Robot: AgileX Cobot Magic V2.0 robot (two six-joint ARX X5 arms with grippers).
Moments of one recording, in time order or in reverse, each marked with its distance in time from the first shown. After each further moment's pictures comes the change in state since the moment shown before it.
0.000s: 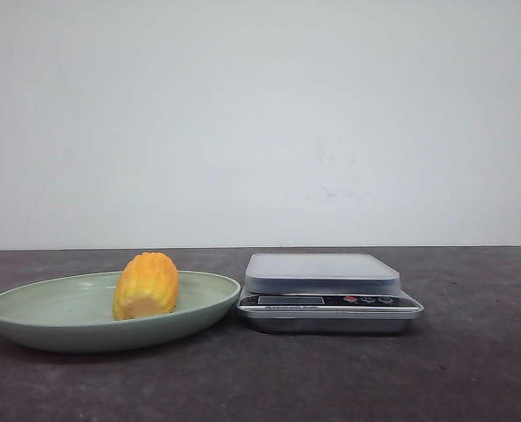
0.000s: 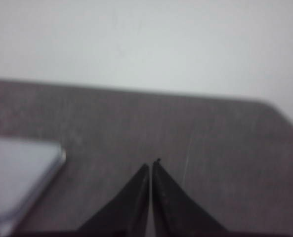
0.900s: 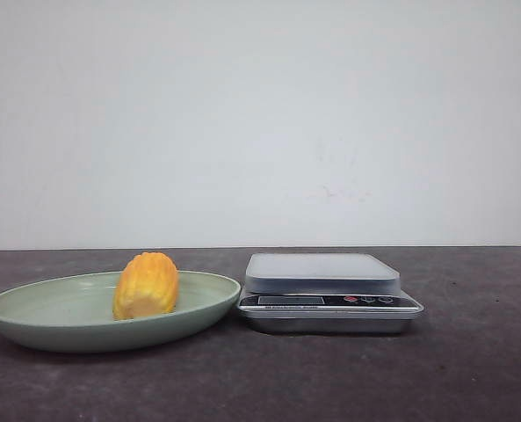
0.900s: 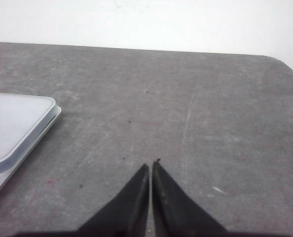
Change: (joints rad) left arm 0.000 0.000 0.000 -0.001 0.000 0.000; right arm -0.092 -0.102 -0.019 -0.152 -0.072 0.017
